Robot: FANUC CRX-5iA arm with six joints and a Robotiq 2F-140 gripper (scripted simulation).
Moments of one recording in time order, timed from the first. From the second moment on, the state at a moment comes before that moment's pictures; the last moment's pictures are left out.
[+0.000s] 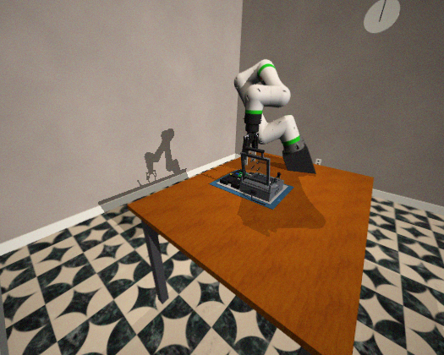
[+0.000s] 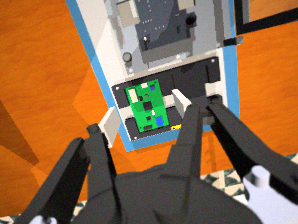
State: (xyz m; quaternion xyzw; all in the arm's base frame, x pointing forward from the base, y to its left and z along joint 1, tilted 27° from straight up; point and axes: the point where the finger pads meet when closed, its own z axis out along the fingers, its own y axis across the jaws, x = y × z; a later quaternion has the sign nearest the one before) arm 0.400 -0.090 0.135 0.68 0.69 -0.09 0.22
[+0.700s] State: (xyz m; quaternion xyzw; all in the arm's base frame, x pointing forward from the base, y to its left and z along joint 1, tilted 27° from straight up) arm 0.396 -0.118 0.148 0.68 0.70 -0.09 0.22
